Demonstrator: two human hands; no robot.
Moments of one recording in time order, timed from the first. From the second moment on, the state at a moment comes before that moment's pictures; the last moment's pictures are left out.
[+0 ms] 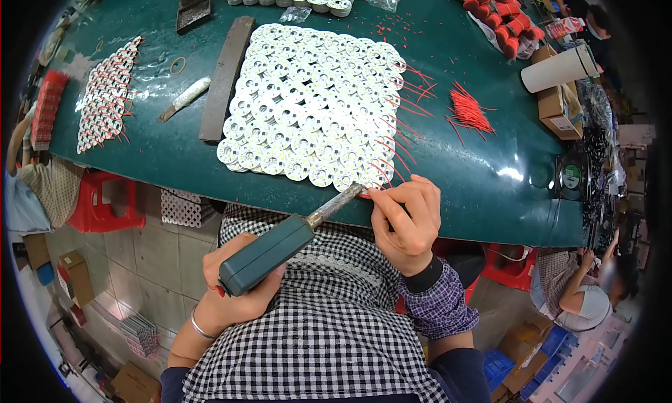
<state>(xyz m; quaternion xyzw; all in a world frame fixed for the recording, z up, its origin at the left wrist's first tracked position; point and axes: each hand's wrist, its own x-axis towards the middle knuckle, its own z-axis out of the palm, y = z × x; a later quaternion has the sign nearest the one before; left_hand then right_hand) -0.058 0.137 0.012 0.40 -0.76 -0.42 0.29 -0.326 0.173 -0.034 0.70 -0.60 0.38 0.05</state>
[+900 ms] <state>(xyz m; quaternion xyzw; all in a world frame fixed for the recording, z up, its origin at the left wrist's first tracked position) -0.033 0.151 0.001 0.46 -0.70 -0.42 0.35 -0.308 0.168 -0.016 0.69 -0.62 0.37 0.06</state>
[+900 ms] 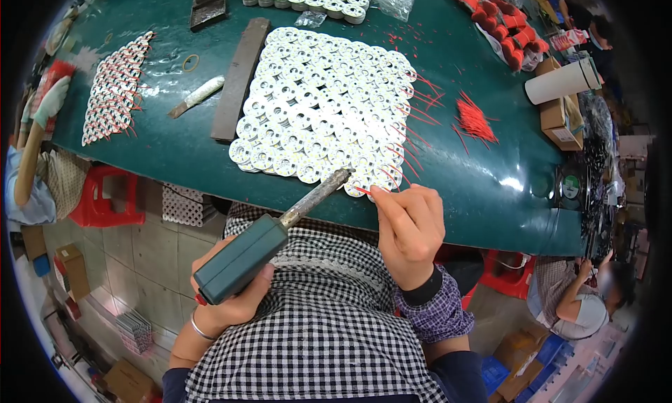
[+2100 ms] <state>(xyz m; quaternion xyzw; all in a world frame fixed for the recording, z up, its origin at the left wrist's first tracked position) -0.041 0.143 0.003 0.44 -0.73 -0.41 0.32 -0.306 0.167 -0.020 0.69 -0.62 0.36 0.02</state>
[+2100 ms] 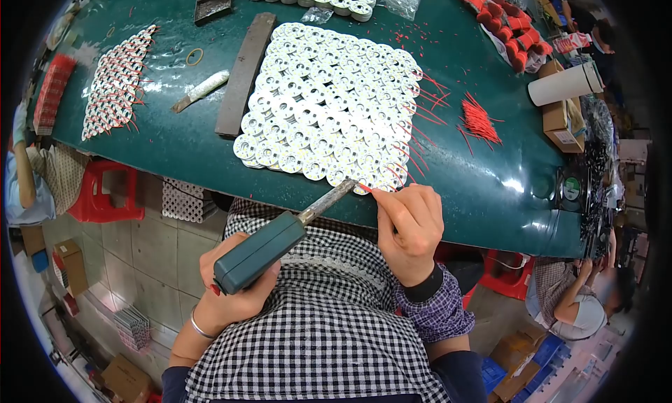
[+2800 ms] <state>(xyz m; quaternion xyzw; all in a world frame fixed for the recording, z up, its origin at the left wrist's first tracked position) -0.030 0.149 -0.007 0.45 -0.72 -0.41 0.32 -0.304 0.169 -0.014 0.66 -0.64 0.39 -0.03</state>
